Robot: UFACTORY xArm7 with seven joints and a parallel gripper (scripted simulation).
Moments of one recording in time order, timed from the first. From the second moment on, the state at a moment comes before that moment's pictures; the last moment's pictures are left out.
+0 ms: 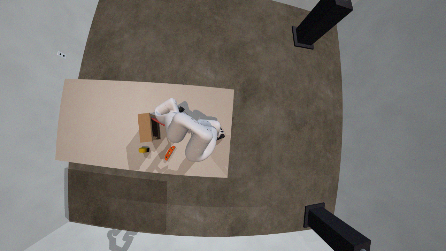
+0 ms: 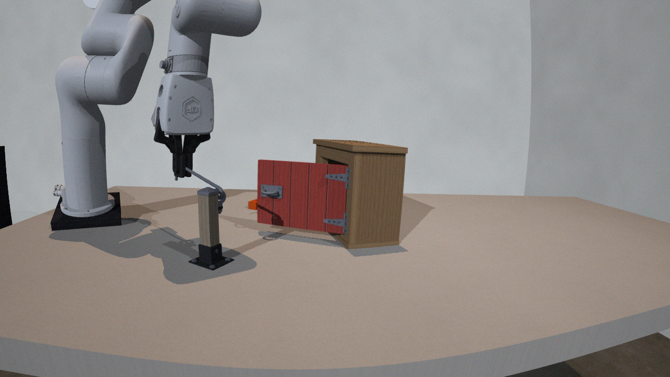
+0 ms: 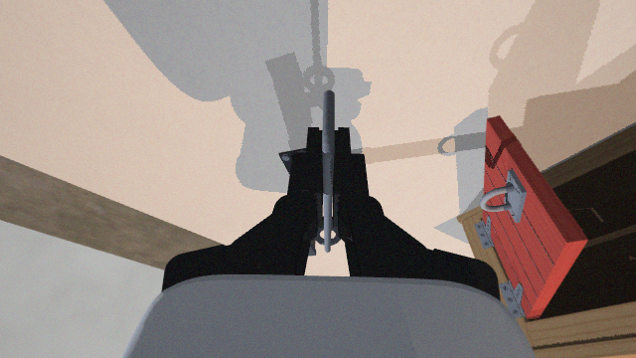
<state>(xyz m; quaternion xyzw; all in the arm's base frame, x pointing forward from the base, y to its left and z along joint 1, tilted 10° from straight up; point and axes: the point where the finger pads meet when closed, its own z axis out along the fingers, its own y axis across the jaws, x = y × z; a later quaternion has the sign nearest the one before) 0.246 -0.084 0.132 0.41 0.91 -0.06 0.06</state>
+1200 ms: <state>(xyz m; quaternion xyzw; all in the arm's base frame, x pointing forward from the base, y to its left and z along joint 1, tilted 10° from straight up) 0.267 -0.070 0.133 0.52 0.85 -0.05 0.07</state>
